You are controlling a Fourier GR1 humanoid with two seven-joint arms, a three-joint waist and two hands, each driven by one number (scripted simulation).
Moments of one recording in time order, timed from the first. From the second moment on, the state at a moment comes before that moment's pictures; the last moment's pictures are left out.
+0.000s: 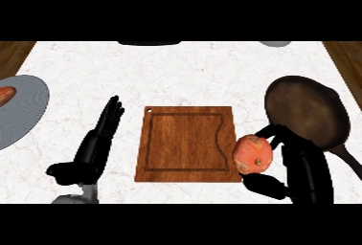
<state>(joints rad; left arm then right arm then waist) -0.02 0.06 -0.15 -1.61 0.02 0.05 -0.08 0.08 -0.05 0.26 -2.00 1.02 -0.10 0.36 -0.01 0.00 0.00</state>
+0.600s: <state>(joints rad) -0.04 0.05 -0.15 -1.58 0.01 0.04 -0.09 -0.15 -0.19 -0.14 -1.56 0.87 -0.36 0.08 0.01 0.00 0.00</state>
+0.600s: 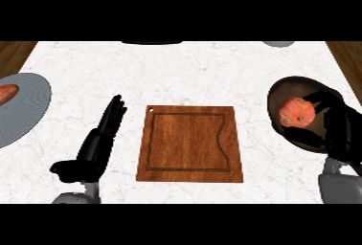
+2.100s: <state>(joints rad) -0.06 0.03 -0.17 -1.58 -0.01 0.03 -0.09 -0.76 -0.44 -0.46 -0.34 0.57 -0.25 -0.45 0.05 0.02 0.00</state>
